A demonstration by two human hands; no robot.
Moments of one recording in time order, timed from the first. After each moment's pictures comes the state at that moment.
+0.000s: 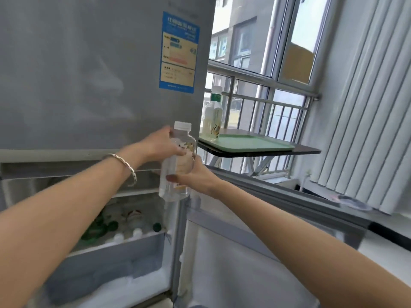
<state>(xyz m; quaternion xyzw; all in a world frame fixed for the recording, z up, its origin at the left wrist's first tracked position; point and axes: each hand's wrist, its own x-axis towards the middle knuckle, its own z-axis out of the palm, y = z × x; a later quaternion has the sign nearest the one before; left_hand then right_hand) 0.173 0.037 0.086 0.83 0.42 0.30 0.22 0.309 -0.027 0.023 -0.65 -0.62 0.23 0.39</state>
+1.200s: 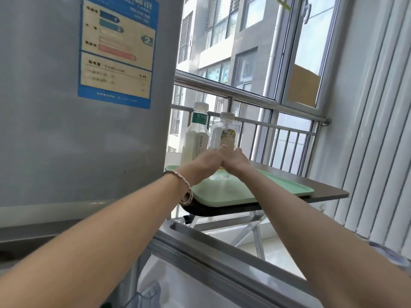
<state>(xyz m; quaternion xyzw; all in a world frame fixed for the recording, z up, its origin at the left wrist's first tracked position) 0.425 0.146 0.113 0.78 0.33 0.36 0.40 0.534 0.142 0.116 -0.77 -0.51 0.01 0.37</state>
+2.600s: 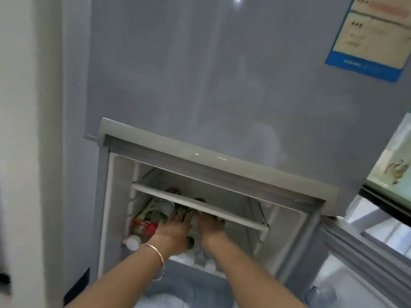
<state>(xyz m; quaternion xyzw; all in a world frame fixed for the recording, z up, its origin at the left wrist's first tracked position) 0.067 0.179 -0.184 0.72 0.69 0.04 0.08 0.184 0.236 -0.173 -0.57 -0.82 0.06 -0.02</state>
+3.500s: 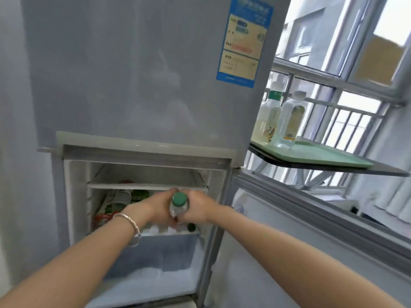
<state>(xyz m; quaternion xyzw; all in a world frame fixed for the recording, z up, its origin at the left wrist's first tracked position) 0.099 0.075 -0.072 0.83 0.50 0.13 0.20 0.252 0.063 -0.066 -0.55 -0.81 0.14 0.17</state>
